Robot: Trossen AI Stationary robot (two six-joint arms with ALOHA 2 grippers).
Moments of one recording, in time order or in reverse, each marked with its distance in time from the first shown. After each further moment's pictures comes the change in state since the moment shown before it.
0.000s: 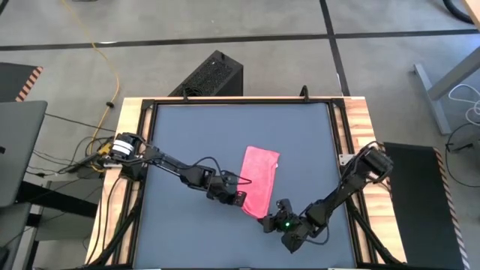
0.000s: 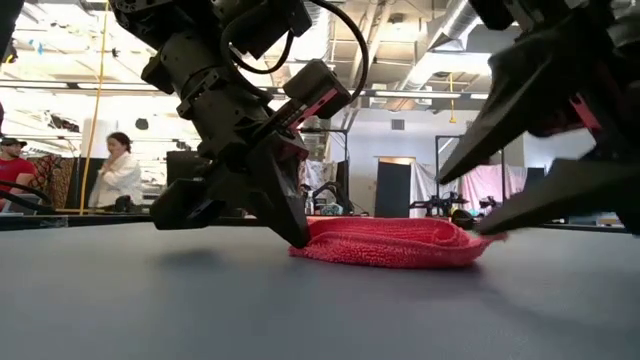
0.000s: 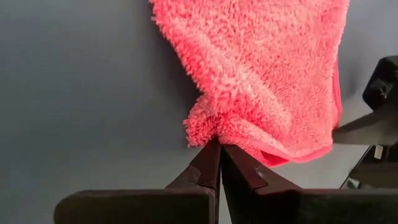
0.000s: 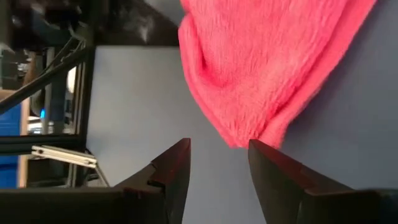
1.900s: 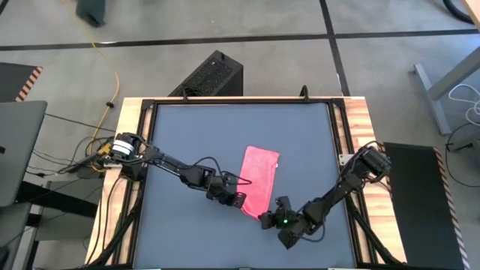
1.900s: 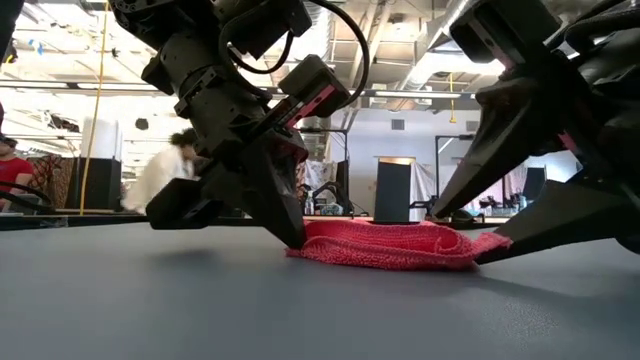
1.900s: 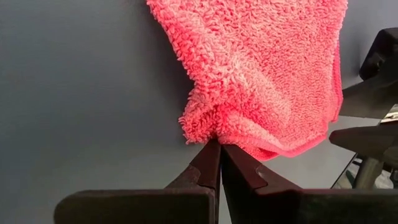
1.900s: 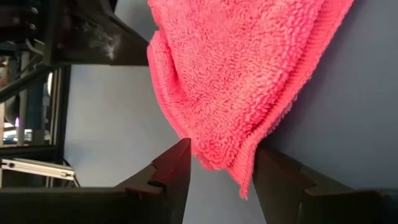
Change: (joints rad) left arm 0.004 0.000 0.000 0.000 0.038 0.007; right arm -0.043 0.014 0.001 -0.054 -0.036 0.005
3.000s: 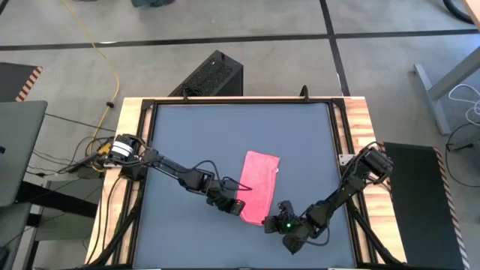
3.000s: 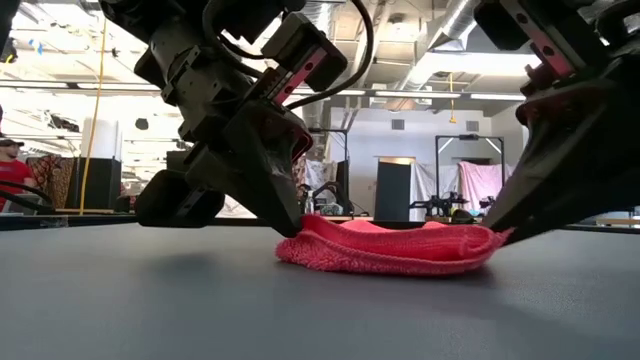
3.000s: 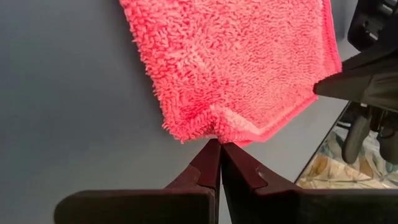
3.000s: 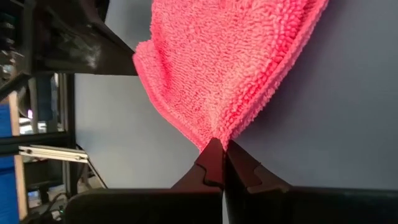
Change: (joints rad) left arm -0.044 0.000 0.000 0.055 0.084 0.019; right arm 0.055 -0.006 0.000 0.023 -0.014 0.087
